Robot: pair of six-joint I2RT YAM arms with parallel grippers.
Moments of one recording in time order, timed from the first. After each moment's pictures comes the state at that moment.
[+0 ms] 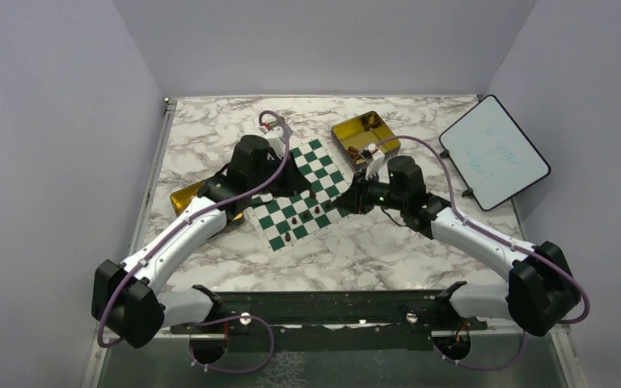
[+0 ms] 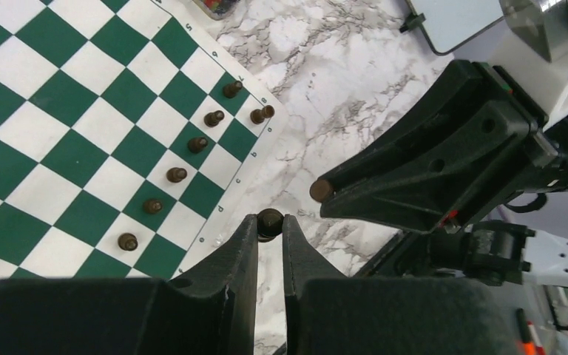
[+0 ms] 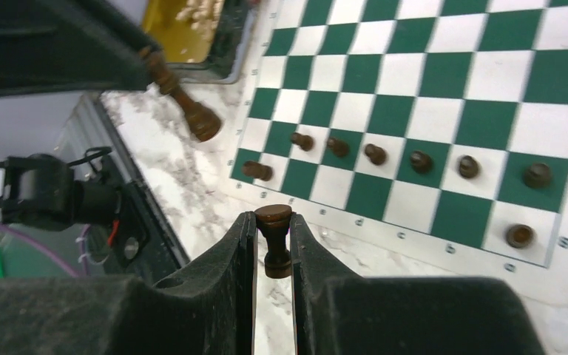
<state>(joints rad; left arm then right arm) -0.53 1.22 1.01 -0.29 0.35 -0.52 0.59 1.27 0.75 0.12 -0.48 0.39</state>
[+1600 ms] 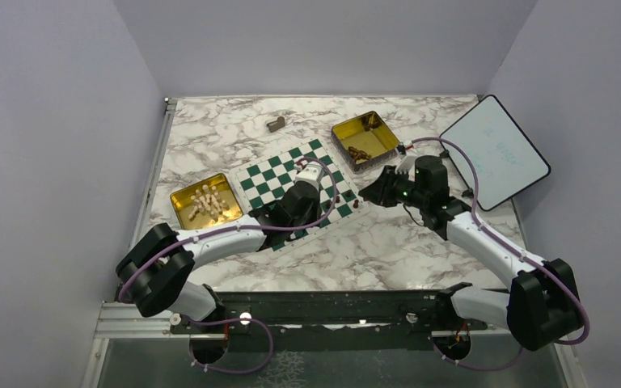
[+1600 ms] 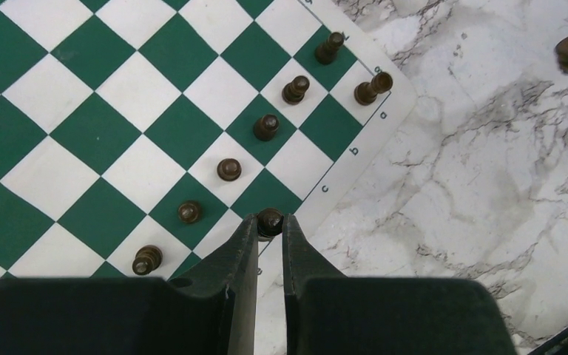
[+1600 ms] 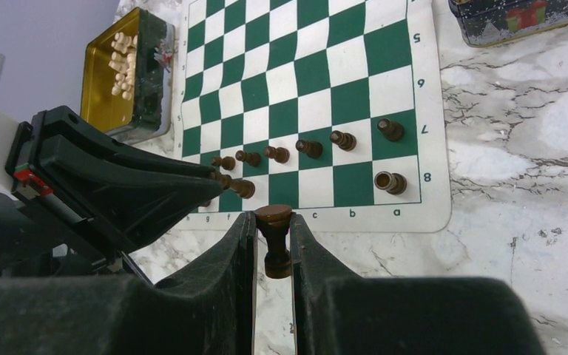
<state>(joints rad) -0.87 1.43 0.78 0.03 -0.25 -0.48 0.36 1.18 0.67 0.07 -0.42 0.48</state>
